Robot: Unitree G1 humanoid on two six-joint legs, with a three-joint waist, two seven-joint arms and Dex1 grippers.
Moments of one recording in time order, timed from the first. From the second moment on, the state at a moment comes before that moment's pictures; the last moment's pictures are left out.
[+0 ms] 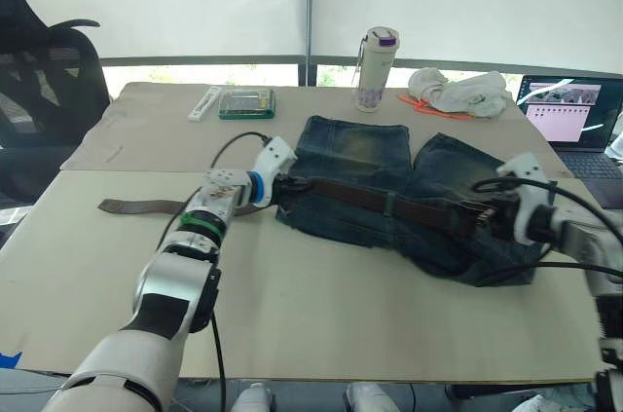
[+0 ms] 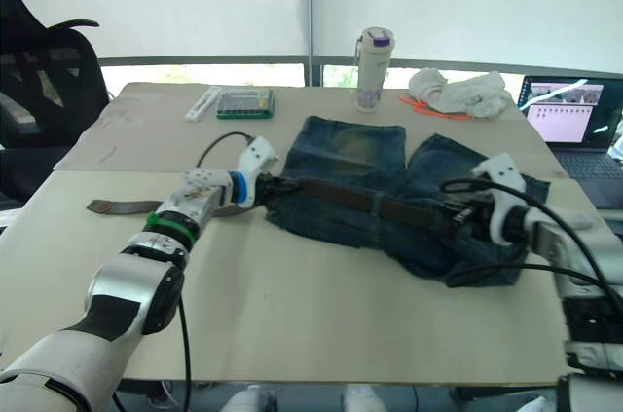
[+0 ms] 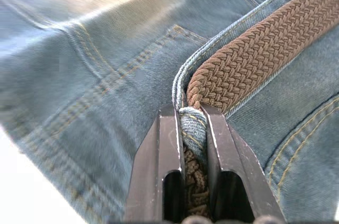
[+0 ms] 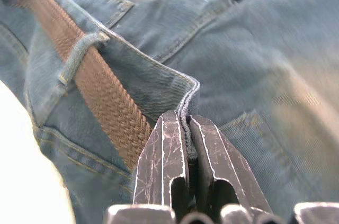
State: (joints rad) left arm -1.14 0.31 -0.07 1.15 -0.01 -0.02 -0.97; right arm -0.50 -0.83 -0.12 0.14 0.39 0.69 0.86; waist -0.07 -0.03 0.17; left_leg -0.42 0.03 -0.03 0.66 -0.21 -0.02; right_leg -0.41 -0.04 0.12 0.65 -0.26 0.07
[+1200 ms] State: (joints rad) left arm -0.76 0.70 -0.17 0.87 -0.22 -0.66 -1.60; right arm 0.02 -1.05 0.01 0.38 0.10 -1.18 0.81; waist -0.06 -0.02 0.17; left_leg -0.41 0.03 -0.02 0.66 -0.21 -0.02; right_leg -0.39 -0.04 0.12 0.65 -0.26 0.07
